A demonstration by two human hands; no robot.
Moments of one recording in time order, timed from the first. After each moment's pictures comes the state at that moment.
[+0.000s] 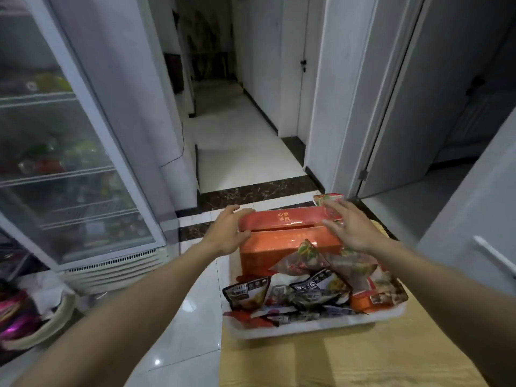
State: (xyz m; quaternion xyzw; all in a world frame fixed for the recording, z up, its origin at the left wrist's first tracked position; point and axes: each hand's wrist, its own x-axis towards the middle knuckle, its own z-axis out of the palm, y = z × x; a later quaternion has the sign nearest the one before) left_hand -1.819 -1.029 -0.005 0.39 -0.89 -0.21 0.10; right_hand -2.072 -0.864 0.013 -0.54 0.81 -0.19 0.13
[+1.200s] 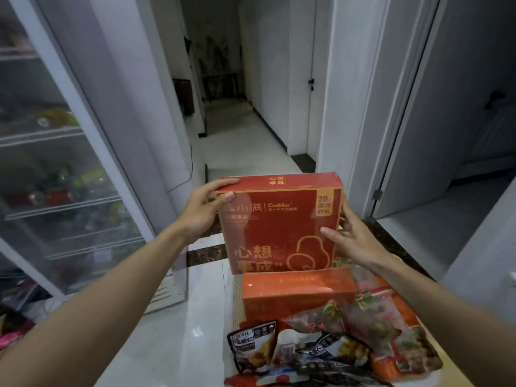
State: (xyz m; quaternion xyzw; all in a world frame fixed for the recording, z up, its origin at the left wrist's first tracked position) left_hand -1.832 -1.100 0.106 0.29 -0.72 -0.52 0.35; right_hand -2.097 -0.925 0.037 -0.50 0.63 -0.52 0.30
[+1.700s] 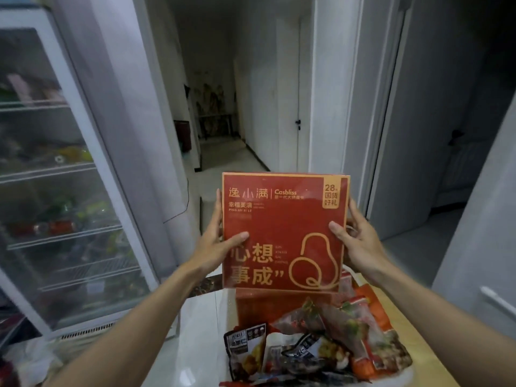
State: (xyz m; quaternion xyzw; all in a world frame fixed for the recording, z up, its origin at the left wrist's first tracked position) left_hand -1.820 -1.015 0.116 0.25 -0.75 -0.52 0.33; right_hand -2.078 -0.862 0.098 -0.44 0.60 -0.63 0.22
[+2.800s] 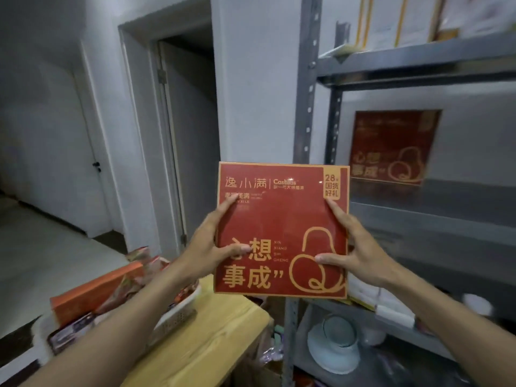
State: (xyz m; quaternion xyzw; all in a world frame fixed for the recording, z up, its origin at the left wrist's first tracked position) left_hand -1.824 -0.608 0.183 -0.15 -0.84 -0.49 0.18; right_hand -1.882 -0.294 0.184 -0.34 0.81 -0.47 -0.09
